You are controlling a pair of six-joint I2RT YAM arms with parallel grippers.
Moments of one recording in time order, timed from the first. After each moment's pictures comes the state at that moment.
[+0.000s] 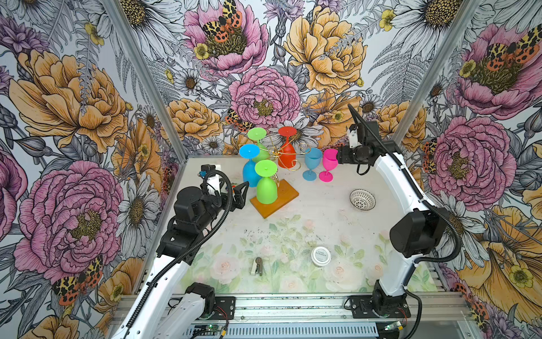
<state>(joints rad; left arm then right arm) -0.26 0.80 0.90 -0.24 0.20 -0.26 0.13 1.81 1.87 -0.90 -0.06 0.10</state>
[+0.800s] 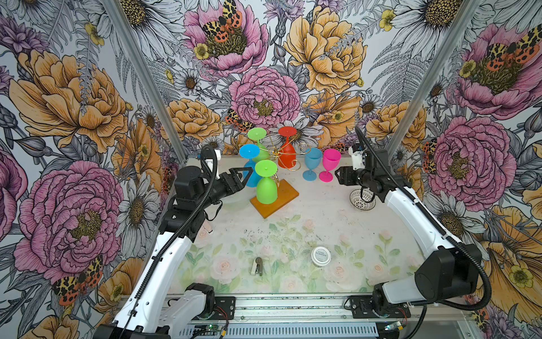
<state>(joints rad) -0.19 1.01 1.08 -0.26 0.54 -0.77 0.14 1.44 1.30 -0.53 -0.17 0.09</state>
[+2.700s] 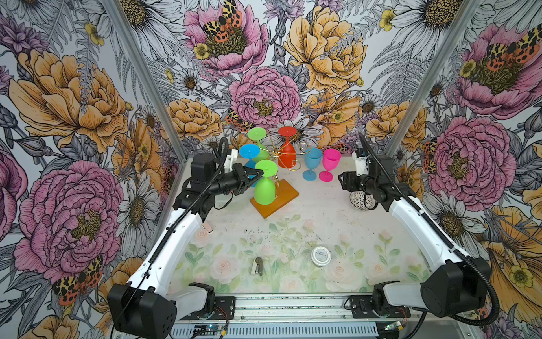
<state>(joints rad) -0.23 1.20 1.18 -0.27 0.78 -1.06 0.15 1.34 1.20 -0.51 -0.13 0.08</state>
